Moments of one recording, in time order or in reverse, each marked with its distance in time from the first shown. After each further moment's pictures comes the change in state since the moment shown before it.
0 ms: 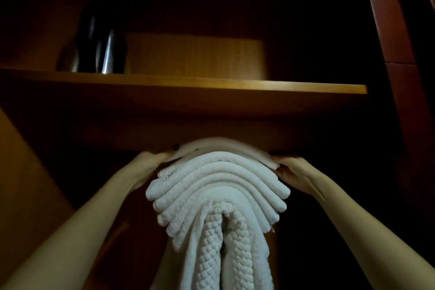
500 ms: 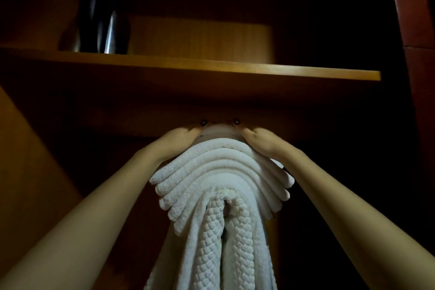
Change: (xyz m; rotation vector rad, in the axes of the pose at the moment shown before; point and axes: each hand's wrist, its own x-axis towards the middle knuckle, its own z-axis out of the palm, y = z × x) left_hand -0.001 0.031 0.035 0.460 -0.105 0.219; right_hand -0.018 -0.029 0.093 -1.196 -0.092 -0.247
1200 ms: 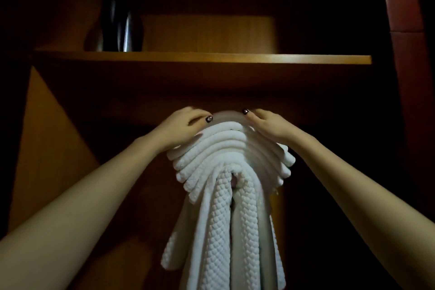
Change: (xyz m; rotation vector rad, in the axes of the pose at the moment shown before) left_hand -0.044 0.005 -0.023 0.251 0.095 0.379; right_hand -0.028 -0.009 -0.010 -0.066 0.036 -0.025
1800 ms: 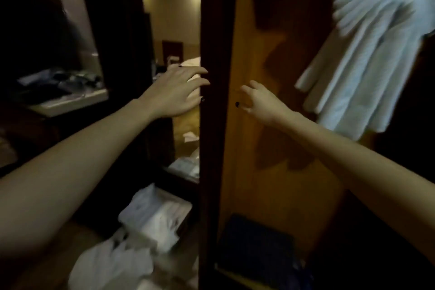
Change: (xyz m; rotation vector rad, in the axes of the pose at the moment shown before) left_hand -0.486 0.009 -0.198 0.573 -0.357 -0.151; right_hand -0.330 -0.264 0.229 -0.004 -0.491 -0.400
